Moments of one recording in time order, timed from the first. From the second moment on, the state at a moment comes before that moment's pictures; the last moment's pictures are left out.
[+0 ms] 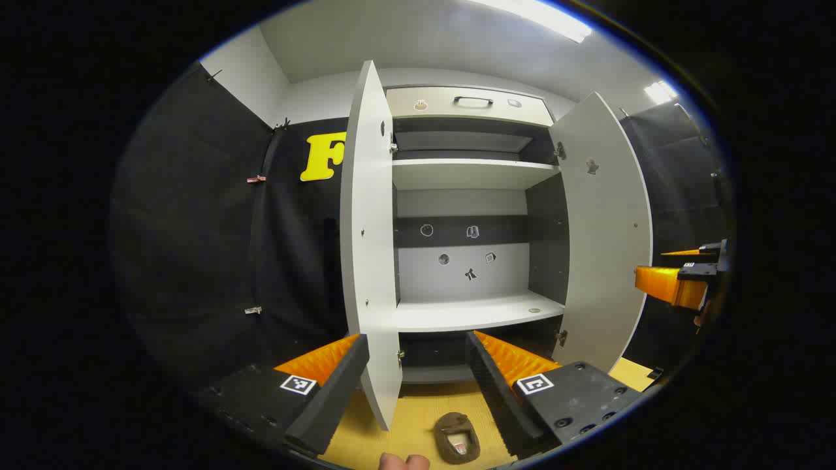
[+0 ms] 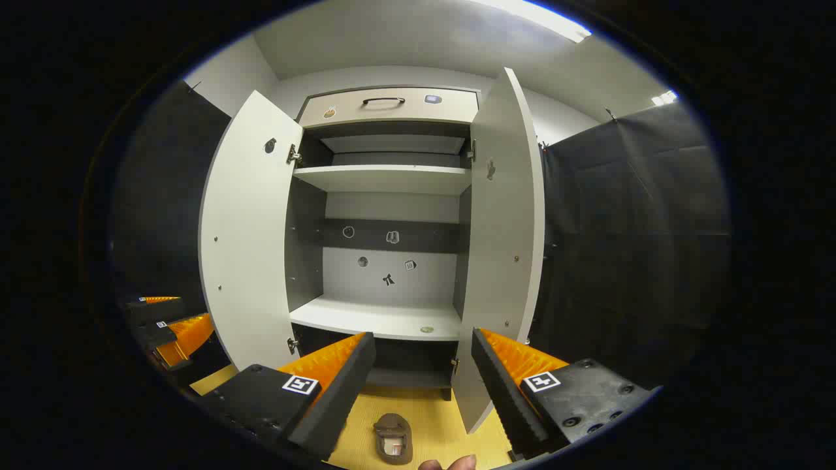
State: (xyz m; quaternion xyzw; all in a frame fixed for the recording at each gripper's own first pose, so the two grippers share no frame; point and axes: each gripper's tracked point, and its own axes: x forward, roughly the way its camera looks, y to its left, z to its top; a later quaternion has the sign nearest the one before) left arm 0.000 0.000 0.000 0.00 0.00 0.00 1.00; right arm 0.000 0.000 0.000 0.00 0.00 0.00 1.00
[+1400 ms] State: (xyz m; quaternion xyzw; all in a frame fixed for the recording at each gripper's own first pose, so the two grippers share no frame) left arm 0.006 0.005 -0.043 0.01 0.04 0.00 1.00; right arm 0.003 0.072 -0.210 0.02 0.26 0.08 0.96
